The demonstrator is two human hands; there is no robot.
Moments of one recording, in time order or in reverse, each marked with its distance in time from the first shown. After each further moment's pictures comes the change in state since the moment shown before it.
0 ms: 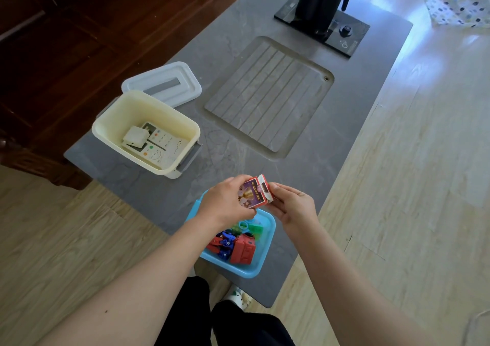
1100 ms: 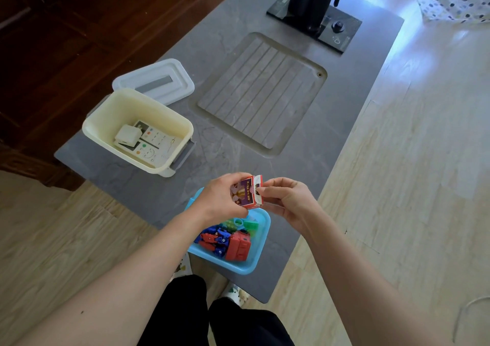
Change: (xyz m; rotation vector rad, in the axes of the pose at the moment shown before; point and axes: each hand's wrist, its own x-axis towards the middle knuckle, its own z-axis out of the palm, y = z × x) left_hand 0.001 -0.006 -0.008 -0.252 -0.133 0.021; right_hand -0.008 -0.020 -0.007 -0.309 -0.182 0.009
